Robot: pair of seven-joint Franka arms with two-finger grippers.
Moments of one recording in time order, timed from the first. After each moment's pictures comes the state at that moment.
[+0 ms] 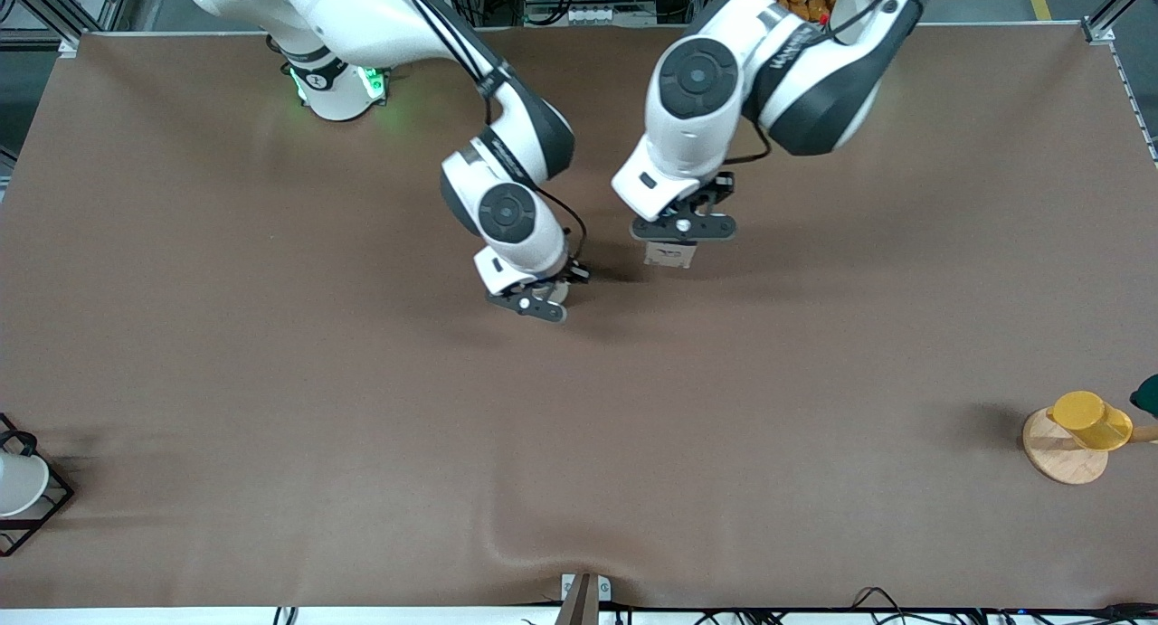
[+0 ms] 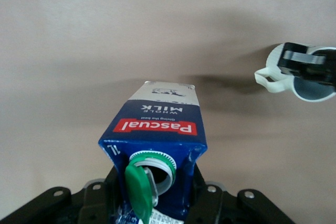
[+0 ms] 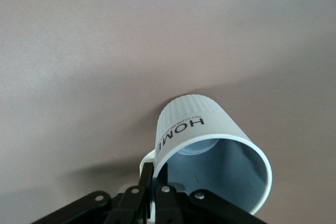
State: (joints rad) left arm -0.36 0.27 -0.35 -1.61 0.03 1.66 -0.66; right arm 0.71 0.67 0.04 -1.54 0.21 2.17 0.96
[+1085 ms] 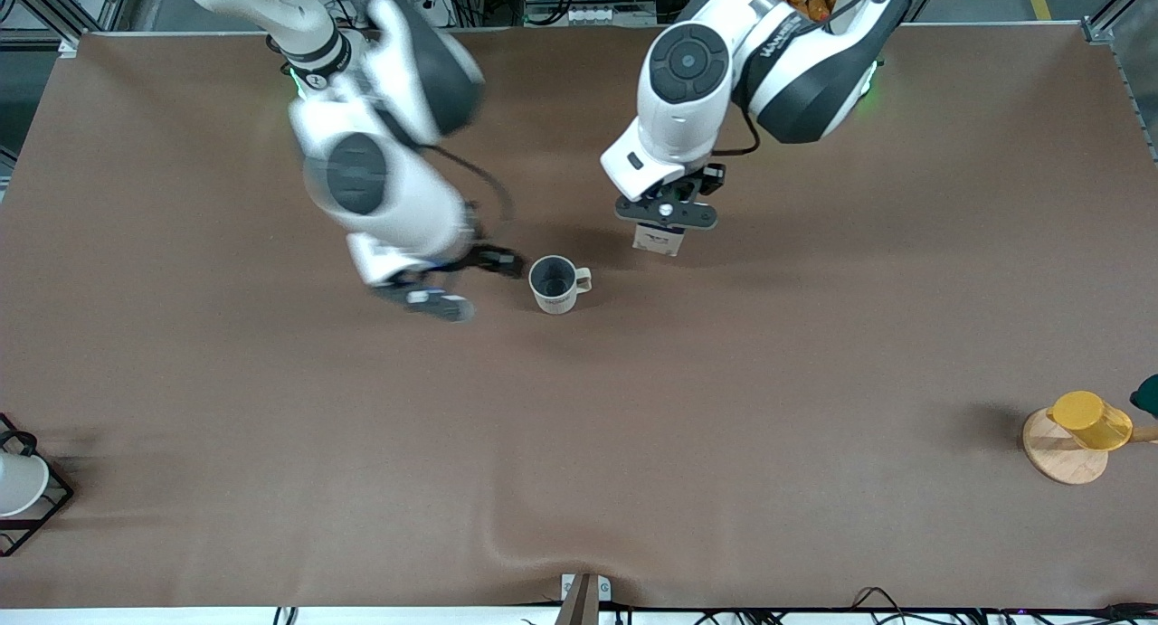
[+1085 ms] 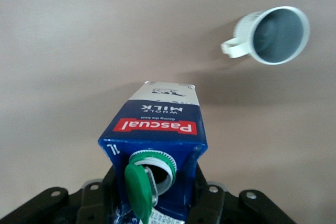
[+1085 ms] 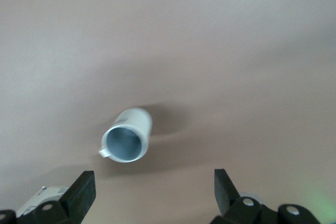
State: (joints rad) left arm -0.43 0.26 -0.37 -1.66 -0.02 1.74 -0.62; right arm 0.43 0.35 0.00 -1.43 0.21 1.67 0.72
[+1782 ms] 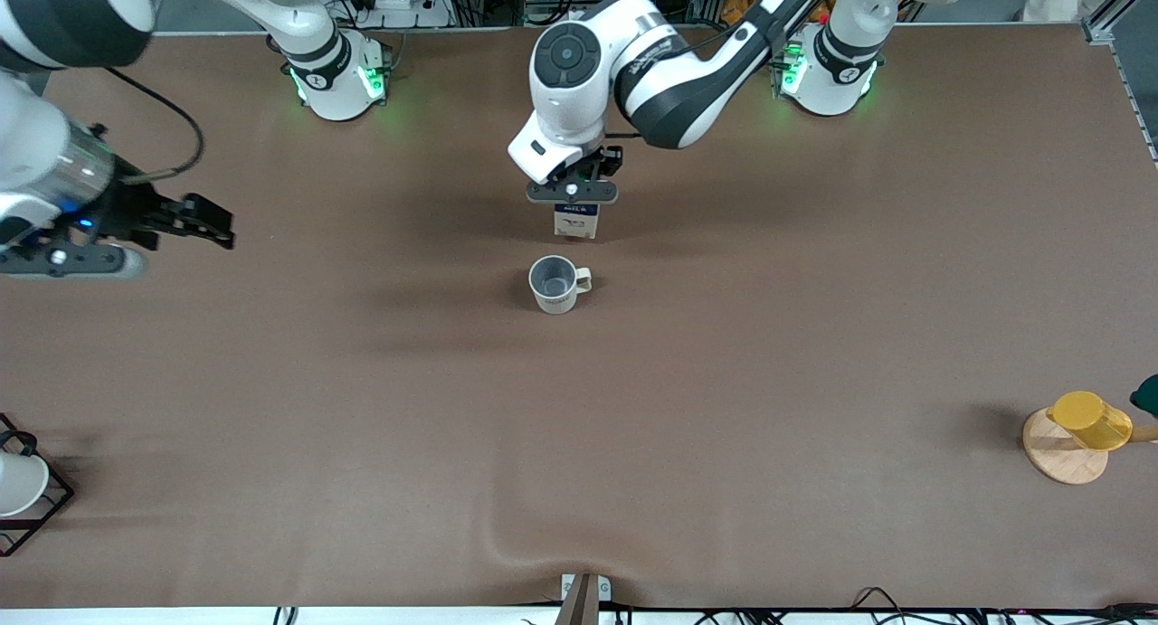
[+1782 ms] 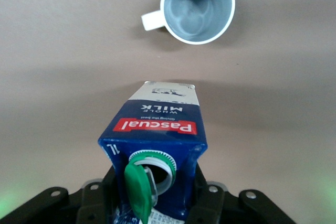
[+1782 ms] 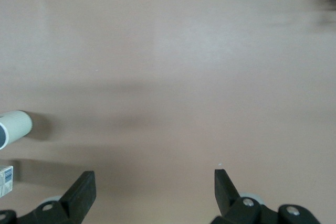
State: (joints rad) left arm -0.63 0.44 -0.37 -1.61 -0.03 1.93 -0.95; right arm 0.08 0.04 -0.01 -1.60 0.00 1.59 0.07
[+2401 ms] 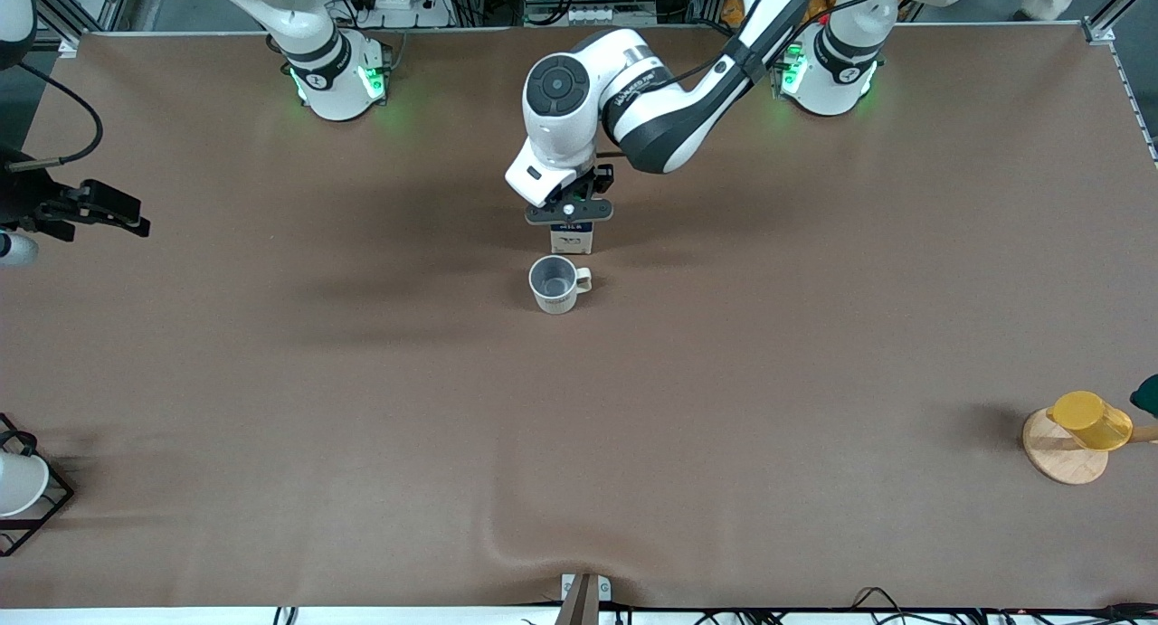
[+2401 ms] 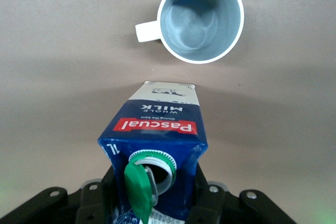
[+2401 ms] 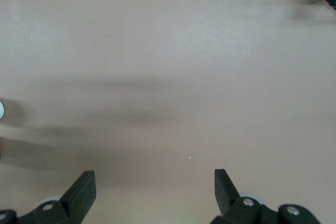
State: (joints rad) left arm -0.64 0.51 -0.36 -1.60 0.01 1.98 -1.03; right arm -0.07 0.03 0.00 -1.62 0.02 1.56 -0.10
